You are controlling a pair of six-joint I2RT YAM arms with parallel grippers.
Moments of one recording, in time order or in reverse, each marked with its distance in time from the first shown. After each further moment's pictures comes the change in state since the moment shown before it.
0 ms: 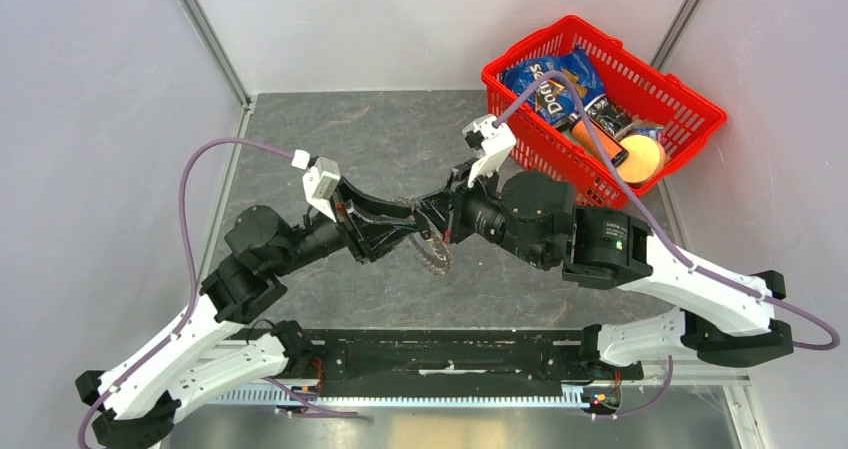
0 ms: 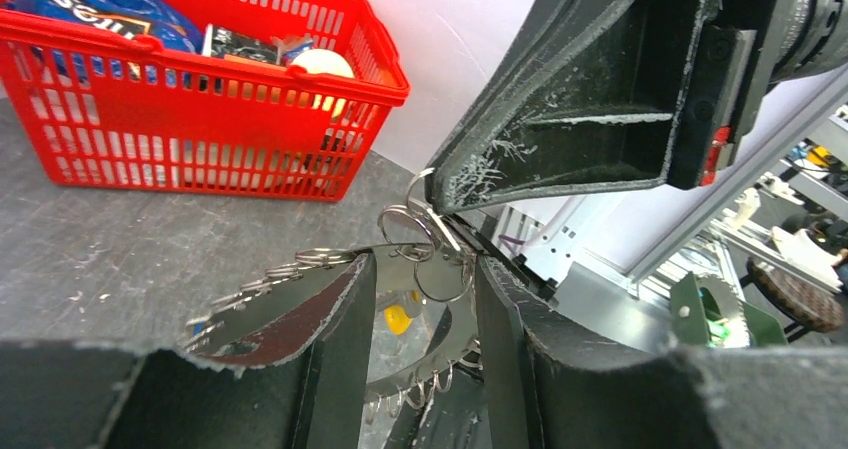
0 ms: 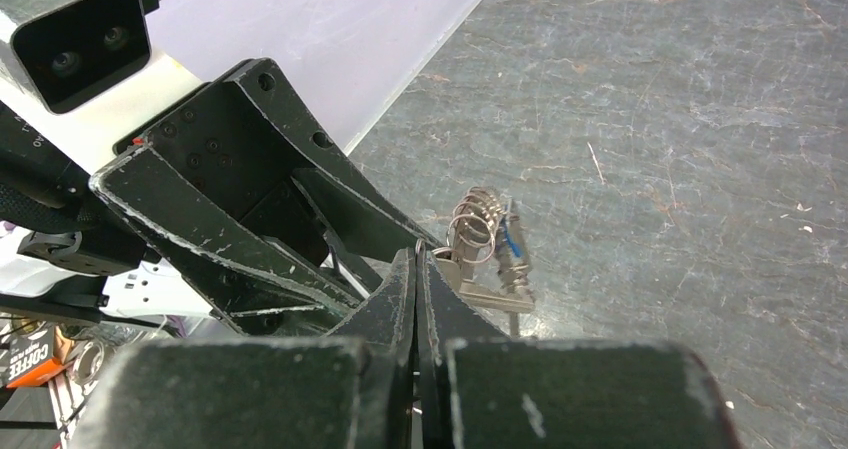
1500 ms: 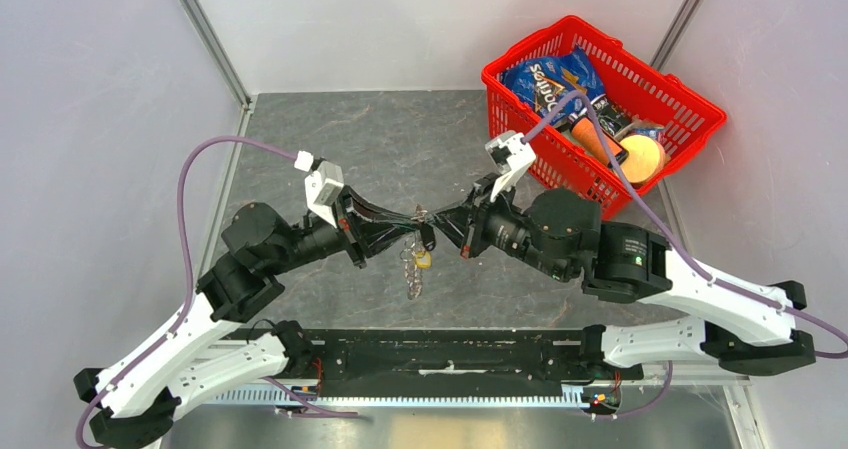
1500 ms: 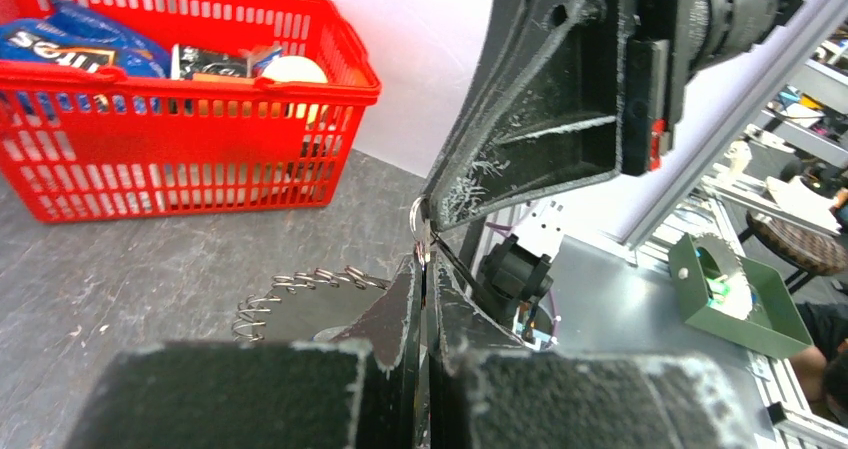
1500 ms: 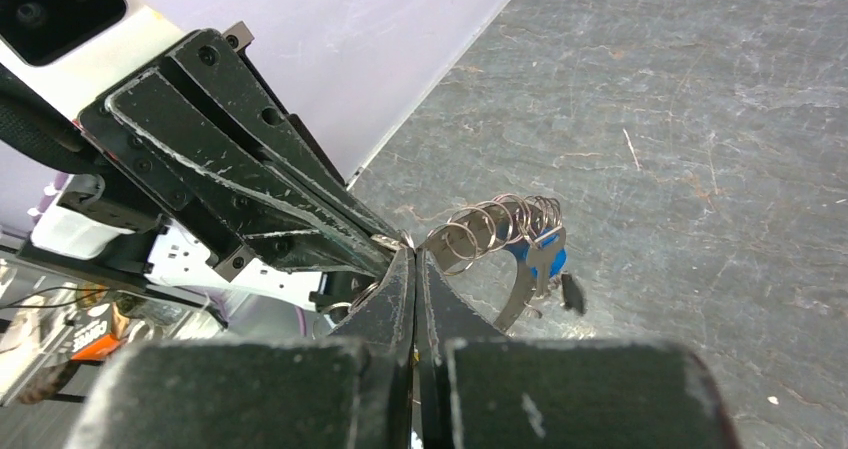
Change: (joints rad) left arm -0.011 0.004 0.048 -0.038 0.047 0.092; right arm 0.002 -0.131 -0.172 0.091 -0.048 0.041
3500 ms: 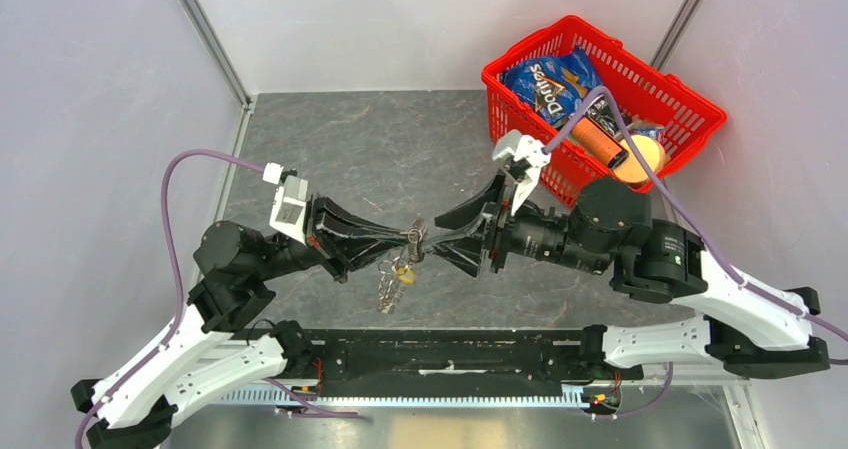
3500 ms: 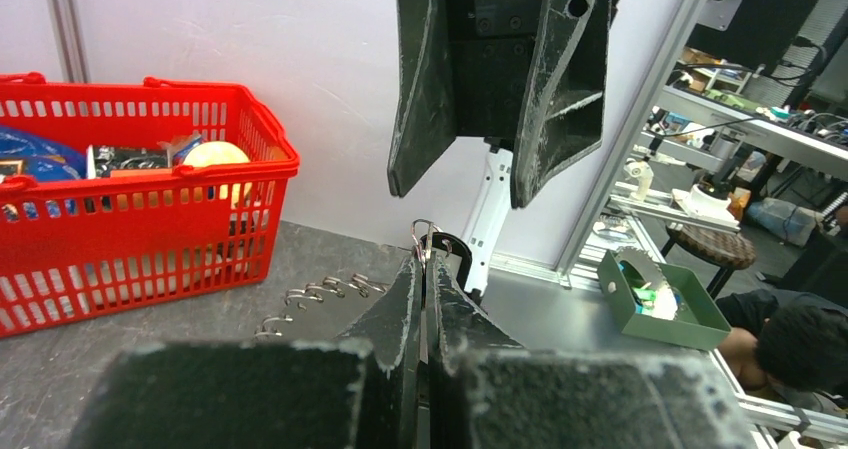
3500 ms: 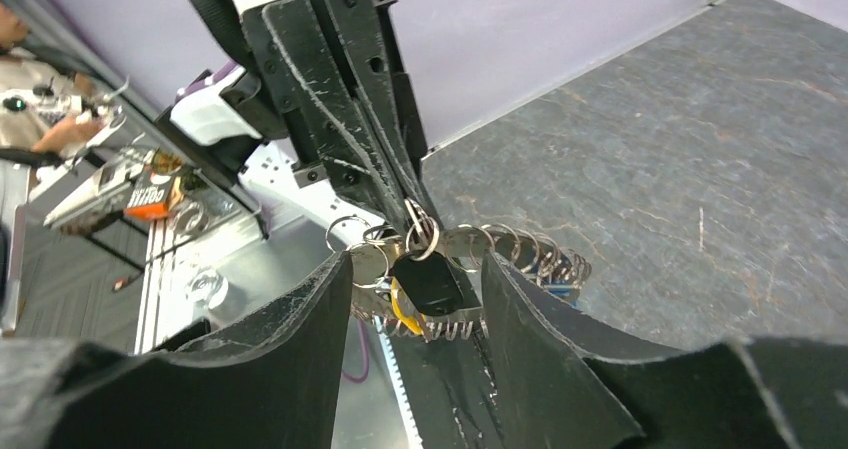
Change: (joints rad) left arm 0.001 -0.068 -0.048 0.189 0.147 -0.076; right arm -0.003 -0.063 0.062 0.010 -0.308 -0.210
